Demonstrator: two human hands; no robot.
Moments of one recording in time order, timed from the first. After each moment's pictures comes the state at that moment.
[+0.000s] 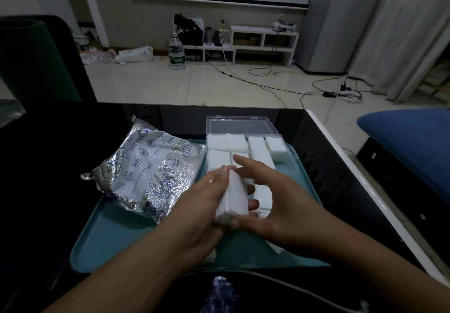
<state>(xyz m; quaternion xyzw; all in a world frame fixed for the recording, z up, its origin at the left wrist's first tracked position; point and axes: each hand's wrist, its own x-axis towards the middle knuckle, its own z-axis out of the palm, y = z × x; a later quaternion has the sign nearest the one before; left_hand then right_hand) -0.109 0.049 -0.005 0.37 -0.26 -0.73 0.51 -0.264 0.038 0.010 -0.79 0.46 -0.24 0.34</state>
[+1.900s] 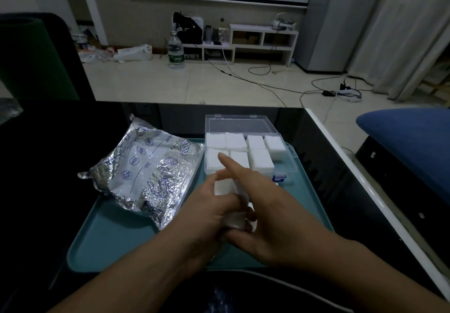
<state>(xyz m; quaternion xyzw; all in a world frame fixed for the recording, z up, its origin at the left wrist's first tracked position) -0.112 0.051 -0.014 0.36 -0.39 -0.70 0.48 -0.252 0.043 -0.001 -0.89 0.36 -0.23 0.17</state>
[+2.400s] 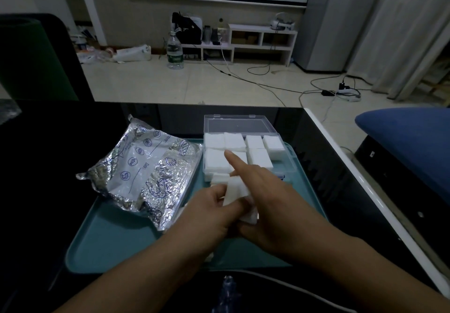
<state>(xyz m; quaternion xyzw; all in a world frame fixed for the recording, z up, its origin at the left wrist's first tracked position) -0.114 0.056 -0.021 0.45 -0.45 -0.63 0.45 -0.258 0.039 0.000 -0.88 0.41 -0.18 0.12</state>
